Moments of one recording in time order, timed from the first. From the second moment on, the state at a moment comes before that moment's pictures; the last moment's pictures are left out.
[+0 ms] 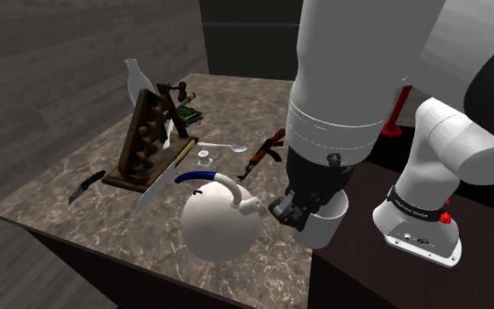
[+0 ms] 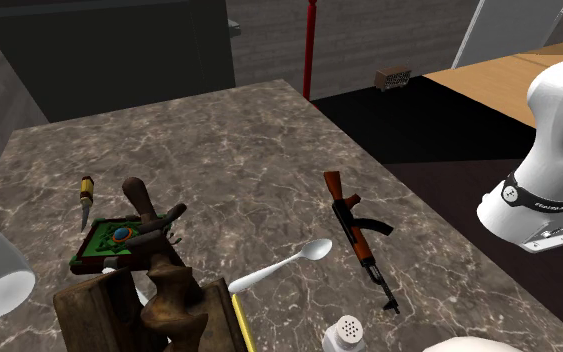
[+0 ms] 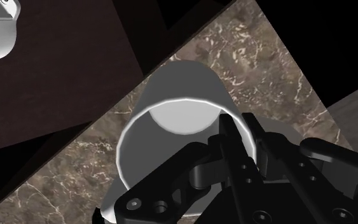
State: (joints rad) arm 0.47 -0.50 0.64 -2.38 0.23 1.94 1.24
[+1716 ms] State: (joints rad) arm 0.44 -0.36 0.74 -2.55 0.21 2.25 1.29
